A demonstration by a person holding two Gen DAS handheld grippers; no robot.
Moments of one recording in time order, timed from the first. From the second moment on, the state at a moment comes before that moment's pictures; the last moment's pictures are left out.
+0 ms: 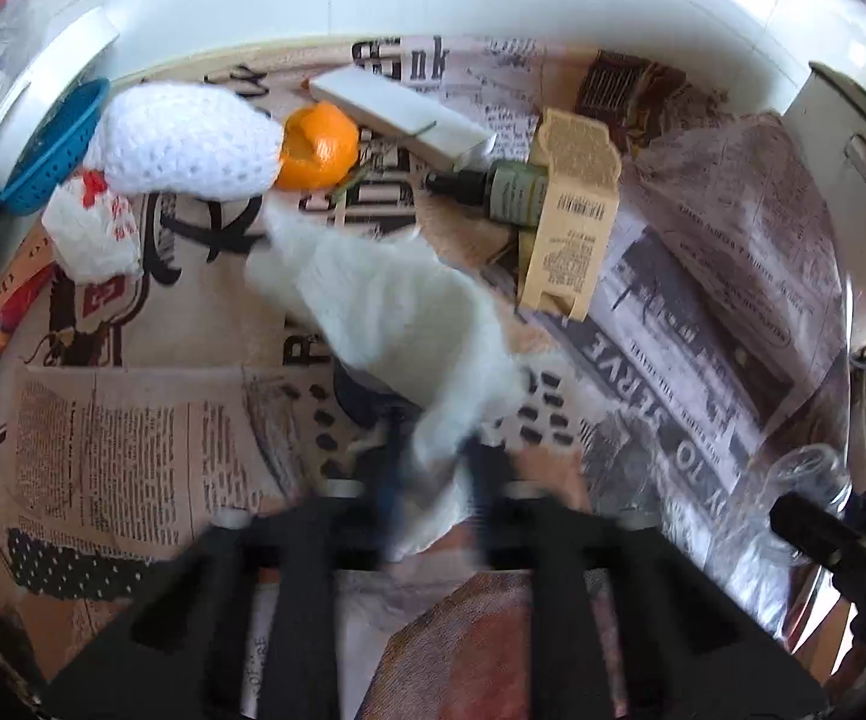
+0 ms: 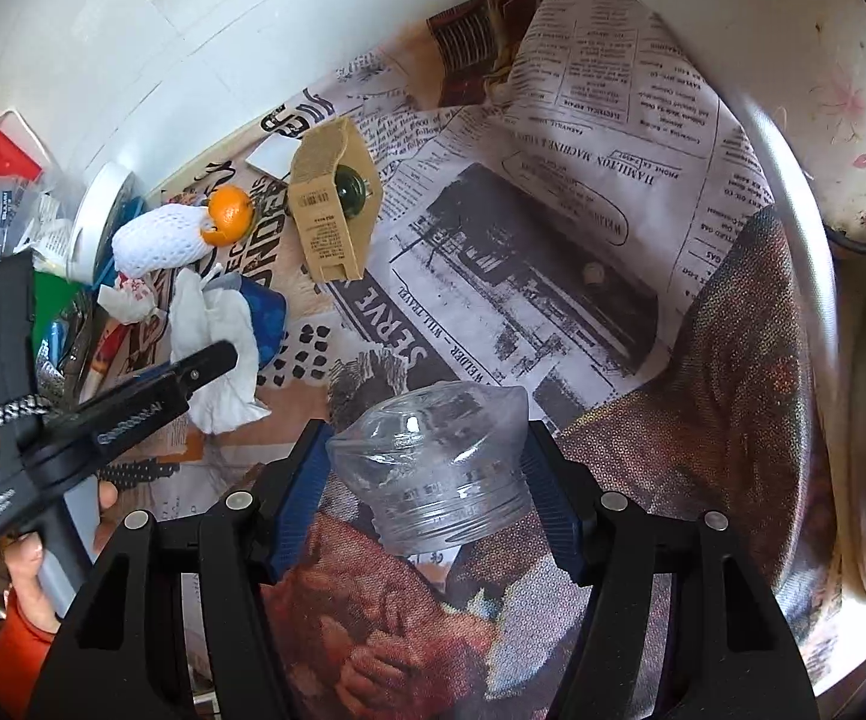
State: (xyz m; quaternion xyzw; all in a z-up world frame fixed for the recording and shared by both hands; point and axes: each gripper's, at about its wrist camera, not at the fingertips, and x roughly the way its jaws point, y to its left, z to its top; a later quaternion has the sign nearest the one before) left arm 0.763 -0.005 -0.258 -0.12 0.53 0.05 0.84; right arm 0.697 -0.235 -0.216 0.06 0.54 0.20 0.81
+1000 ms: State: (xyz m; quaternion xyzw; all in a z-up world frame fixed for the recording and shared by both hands) left arm 0.472 0.111 -0.122 -0.06 0.36 0.00 0.93; right arm 0.481 -0.086 -0.140 0.04 0.39 0.23 0.89
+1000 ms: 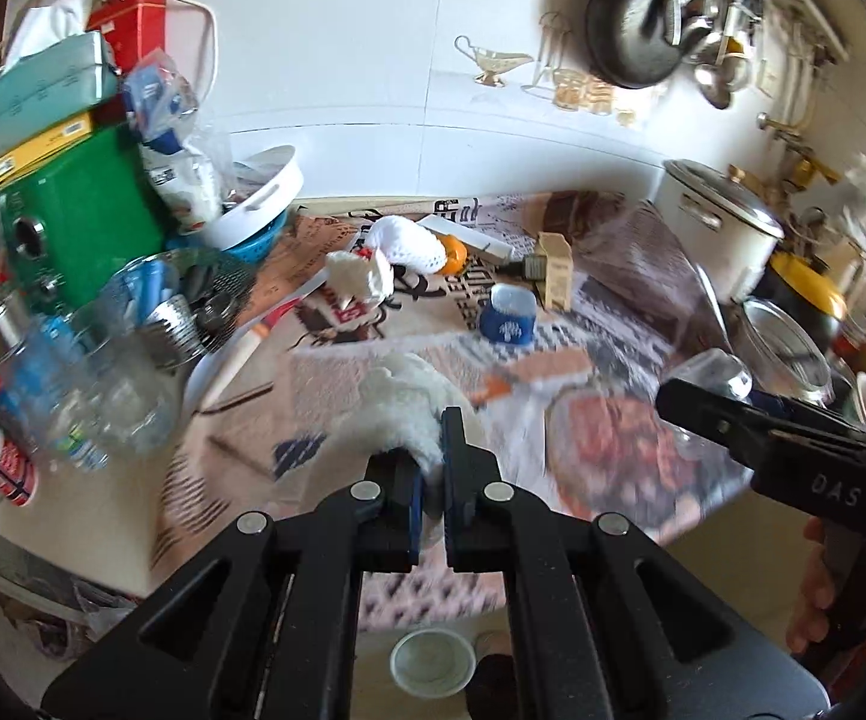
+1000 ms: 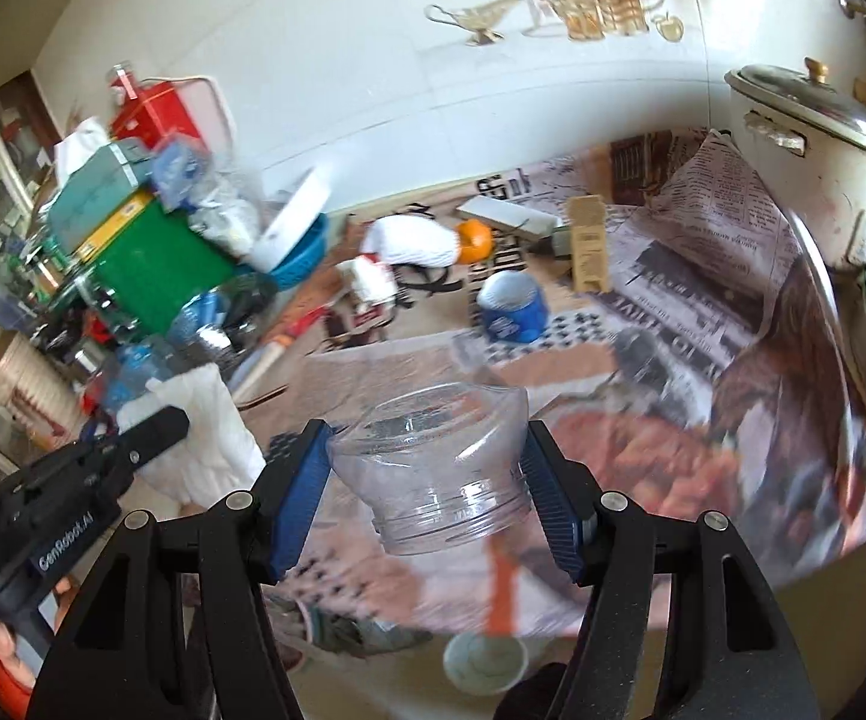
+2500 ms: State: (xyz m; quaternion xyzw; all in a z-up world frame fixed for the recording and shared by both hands) left arm 0.316 0.112 -0.510 -0.12 0.55 0.09 0.82; right arm 0.375 -0.085 -0.501 0.00 0.57 0.20 0.80
